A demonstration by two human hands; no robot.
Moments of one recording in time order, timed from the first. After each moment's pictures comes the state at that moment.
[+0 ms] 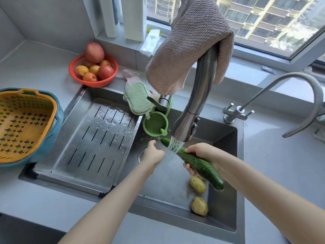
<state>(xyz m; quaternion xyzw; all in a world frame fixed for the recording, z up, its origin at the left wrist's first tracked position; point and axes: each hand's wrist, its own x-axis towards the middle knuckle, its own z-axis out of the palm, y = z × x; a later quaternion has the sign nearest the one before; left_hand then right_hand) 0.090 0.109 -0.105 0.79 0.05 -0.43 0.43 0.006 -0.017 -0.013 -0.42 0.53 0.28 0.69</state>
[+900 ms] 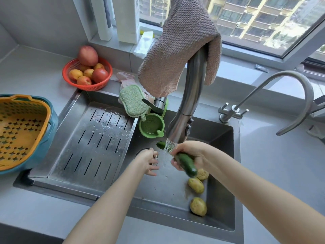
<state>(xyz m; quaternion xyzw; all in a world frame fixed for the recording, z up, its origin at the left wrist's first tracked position) 0.103 0.109 -0.107 0.63 0.22 -0.60 0.44 0.027 -0.009 -0.014 -0.41 0.50 0.31 0.70</state>
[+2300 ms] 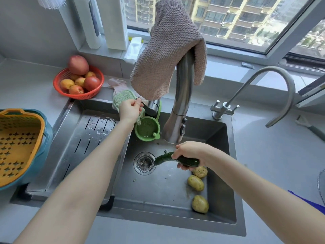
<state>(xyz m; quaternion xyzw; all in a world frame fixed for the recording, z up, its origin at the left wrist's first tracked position) 0.215 0.075 -0.052 0.81 -0.09 -0.20 0.54 0.019 -0.009 0.002 -0.67 0.43 0.32 0.51</state>
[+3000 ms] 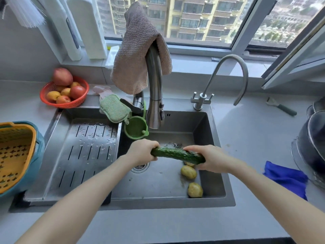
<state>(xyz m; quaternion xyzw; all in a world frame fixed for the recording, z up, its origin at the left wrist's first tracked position) 0.093 0.121 -0.064 0.79 -0.56 -0.21 0.11 -0.108 -0.021 0.007 -0.91 0.27 0.24 0.22</state>
